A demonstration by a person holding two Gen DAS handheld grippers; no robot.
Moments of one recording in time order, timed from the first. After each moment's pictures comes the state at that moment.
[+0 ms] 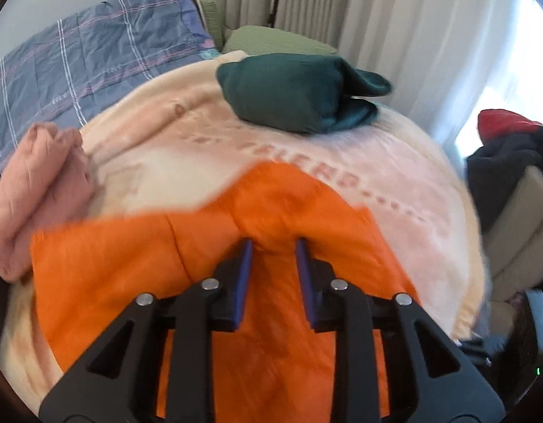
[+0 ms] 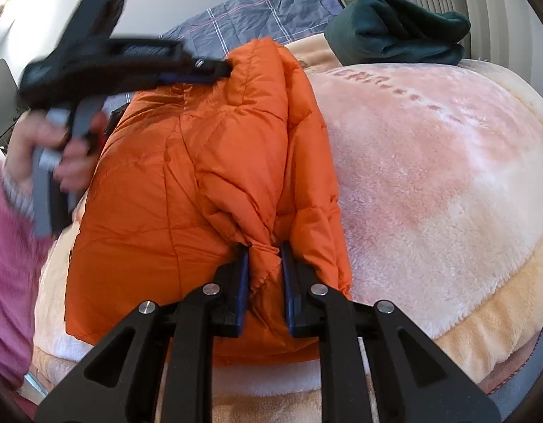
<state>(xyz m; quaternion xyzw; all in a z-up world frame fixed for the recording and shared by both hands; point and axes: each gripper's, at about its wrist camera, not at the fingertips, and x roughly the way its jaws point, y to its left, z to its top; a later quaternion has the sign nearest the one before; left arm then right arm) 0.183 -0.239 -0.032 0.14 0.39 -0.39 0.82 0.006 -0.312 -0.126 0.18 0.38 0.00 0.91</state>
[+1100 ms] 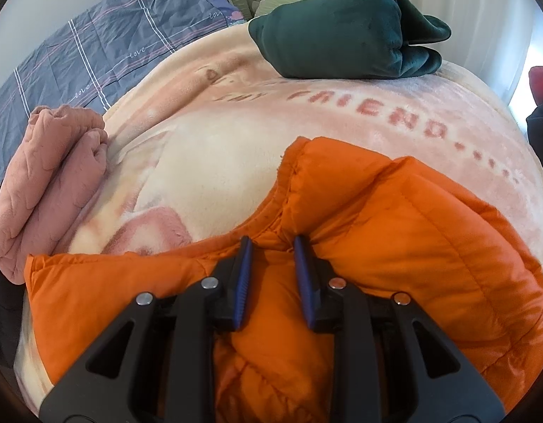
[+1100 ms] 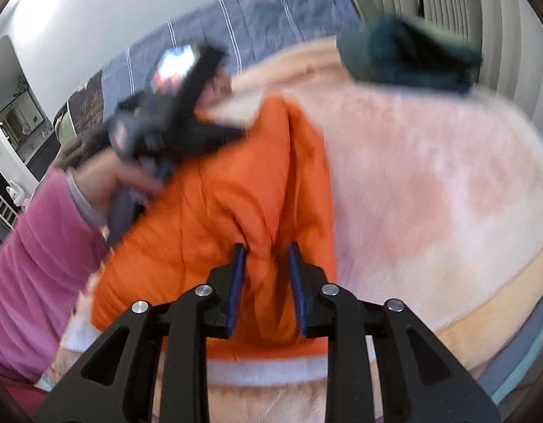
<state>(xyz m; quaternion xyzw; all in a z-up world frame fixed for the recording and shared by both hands) 0.213 -0.253 -0.101 0.22 0.41 -0.32 0.83 0.022 -0.309 -0.055 0.12 0.37 0.01 0.92</state>
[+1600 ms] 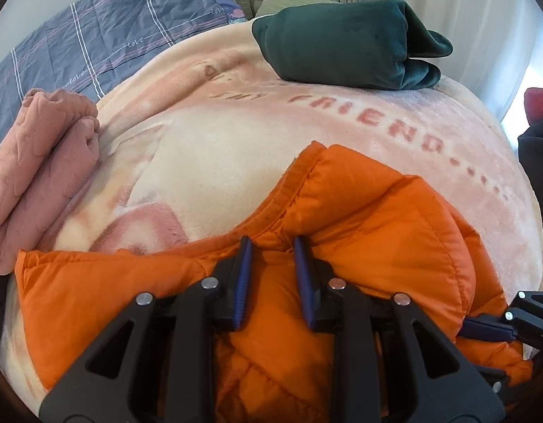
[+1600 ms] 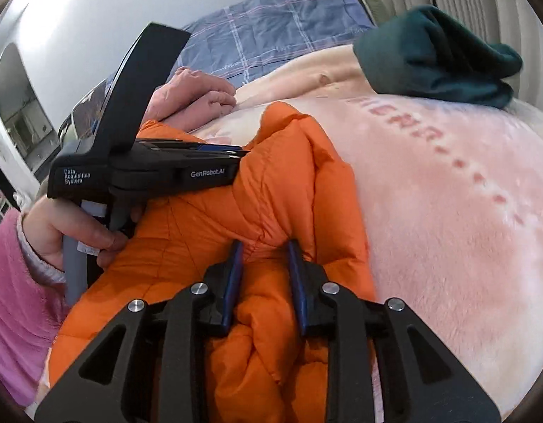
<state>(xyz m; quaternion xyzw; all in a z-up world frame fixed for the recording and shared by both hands) 0.220 -0.247 -0.100 0.18 0.42 -0.34 0.82 0.094 -0.321 -0.120 0.14 0.37 0.01 0.92</state>
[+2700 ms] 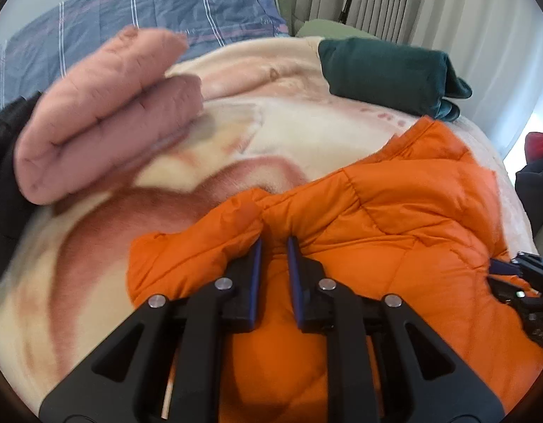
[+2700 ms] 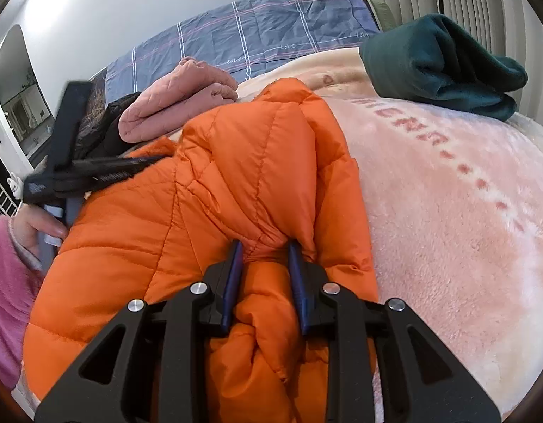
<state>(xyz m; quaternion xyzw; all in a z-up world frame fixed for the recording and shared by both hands) 0.234 -0.124 -0.091 0.09 0.41 -0.32 0.85 0.095 -0.311 -0.123 0.11 0.38 0.02 0.92</state>
